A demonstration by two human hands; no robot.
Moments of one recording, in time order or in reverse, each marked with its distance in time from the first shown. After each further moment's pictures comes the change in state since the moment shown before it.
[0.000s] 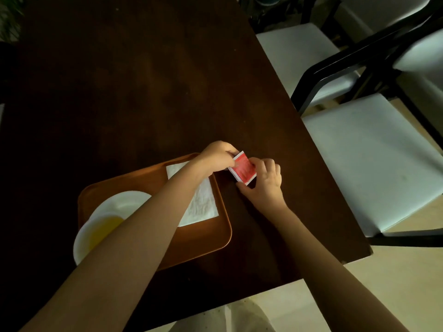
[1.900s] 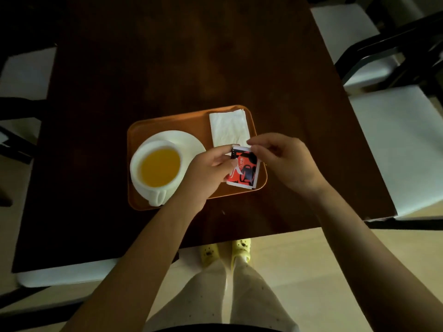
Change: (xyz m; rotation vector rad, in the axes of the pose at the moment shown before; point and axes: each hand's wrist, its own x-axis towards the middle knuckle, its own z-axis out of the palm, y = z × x) left_hand -0.197 -0.079 0.016 -0.604 0.302 0.028; right_hand -0.084 -0.105 -0.045 0.319 -0.248 -0.142
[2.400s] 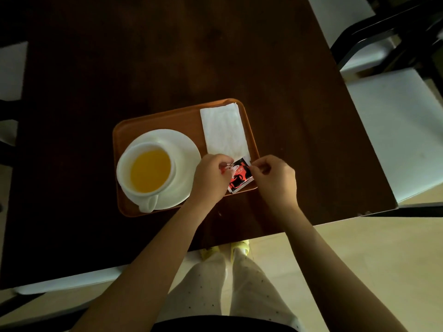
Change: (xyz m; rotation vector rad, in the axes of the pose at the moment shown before) left_hand 0.031 -0.040 0.023 0.508 0.098 0.132; right_hand -0.011 0.048 0.054 -0.106 0.294 0.343
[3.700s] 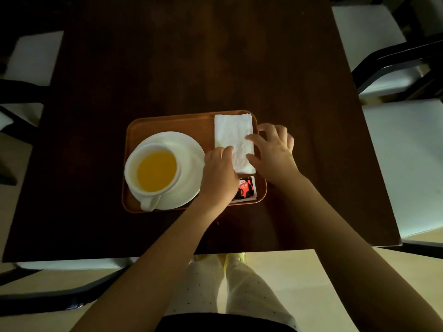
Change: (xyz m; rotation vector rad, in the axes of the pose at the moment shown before) left_hand 0.021 0.010 0.016 0.252 0.175 -0.009; right_hand 0.083 -0.018 0.003 -0.618 -0.187 -0.530
